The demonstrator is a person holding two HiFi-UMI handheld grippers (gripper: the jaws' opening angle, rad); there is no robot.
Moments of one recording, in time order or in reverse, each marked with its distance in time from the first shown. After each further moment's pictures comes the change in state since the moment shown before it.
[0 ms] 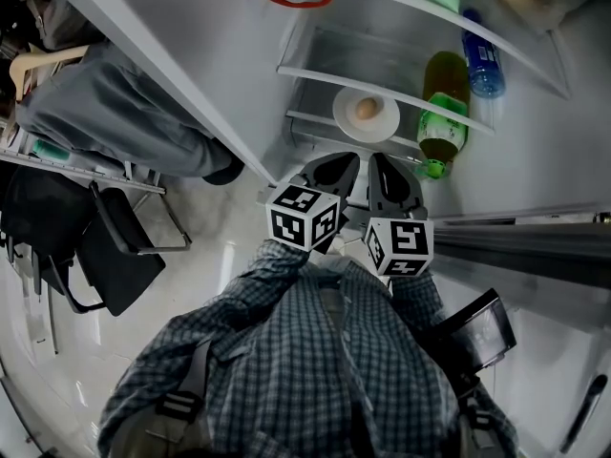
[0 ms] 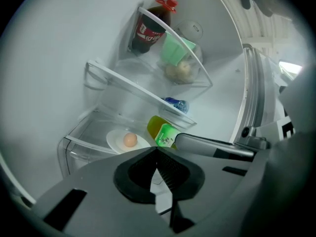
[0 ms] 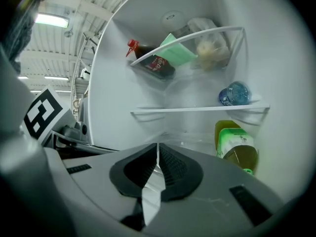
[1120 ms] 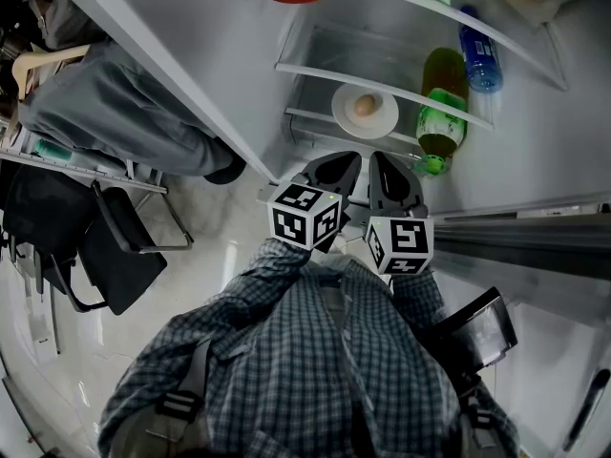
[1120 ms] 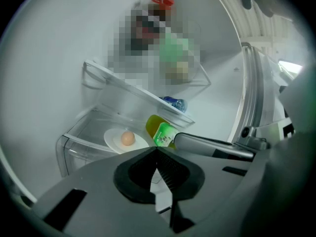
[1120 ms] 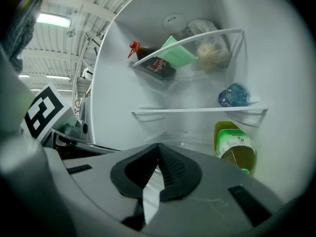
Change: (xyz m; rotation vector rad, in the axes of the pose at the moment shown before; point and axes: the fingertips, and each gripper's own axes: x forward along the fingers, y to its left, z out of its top) left arm 0.001 -0.007 -0.005 0.008 0.005 -0.002; right arm -0.005 -0.002 -0.003 -0.008 -0.012 0.007
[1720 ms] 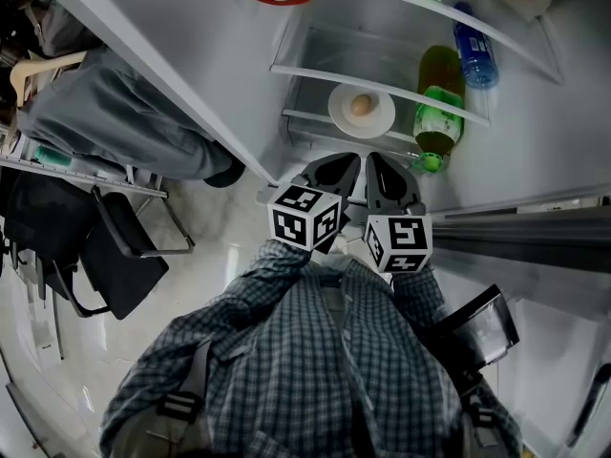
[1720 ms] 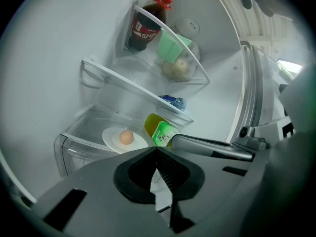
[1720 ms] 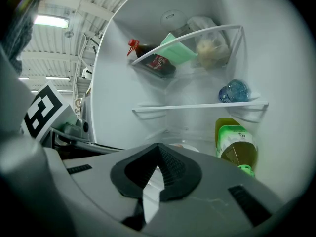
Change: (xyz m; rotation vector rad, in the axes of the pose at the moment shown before) left arm 0.002 -0.003 -0.003 0.006 0.011 -0.009; right arm 0.001 0.001 -0.007 0.015 0.028 0.012
